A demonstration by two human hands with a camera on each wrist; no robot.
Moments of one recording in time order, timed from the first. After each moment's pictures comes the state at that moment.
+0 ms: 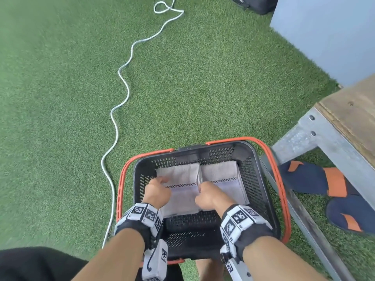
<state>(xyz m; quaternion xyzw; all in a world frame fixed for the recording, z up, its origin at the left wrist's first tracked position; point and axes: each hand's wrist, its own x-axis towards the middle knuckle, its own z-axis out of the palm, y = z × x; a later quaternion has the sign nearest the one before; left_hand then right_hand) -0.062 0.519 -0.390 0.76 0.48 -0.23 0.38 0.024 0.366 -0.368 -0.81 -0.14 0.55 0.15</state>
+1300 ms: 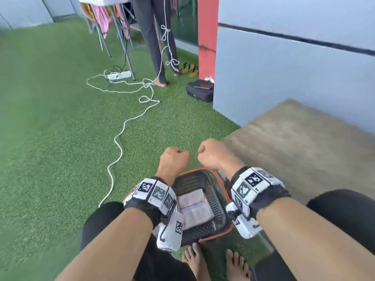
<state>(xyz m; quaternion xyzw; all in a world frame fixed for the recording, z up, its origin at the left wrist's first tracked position) -0.014 0.400 -0.104 0.84 0.29 0.00 0.46 0.038 0.275 -0.078 -0.93 -0.17 0.20 0.27</state>
